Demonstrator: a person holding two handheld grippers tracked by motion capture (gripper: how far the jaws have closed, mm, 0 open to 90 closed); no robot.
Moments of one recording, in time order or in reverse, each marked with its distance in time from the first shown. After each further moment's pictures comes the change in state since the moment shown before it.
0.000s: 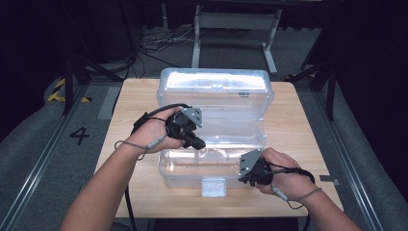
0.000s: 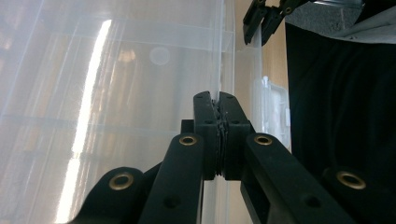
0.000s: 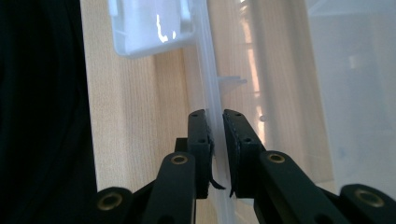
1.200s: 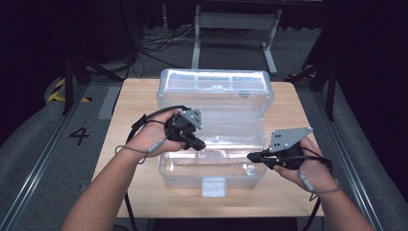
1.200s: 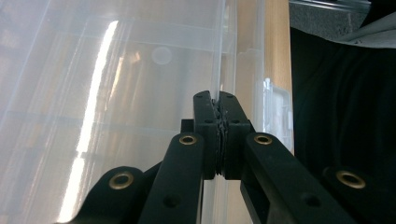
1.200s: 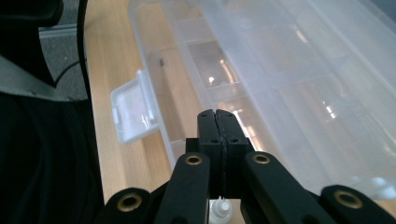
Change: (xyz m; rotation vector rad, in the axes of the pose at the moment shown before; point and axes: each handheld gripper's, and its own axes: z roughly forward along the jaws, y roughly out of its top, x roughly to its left) left arm -0.006 -0.003 0.001 -0.017 0.031 -0.012; right arm -0.019 -0.022 -0.074 -0.416 -0.079 0.217
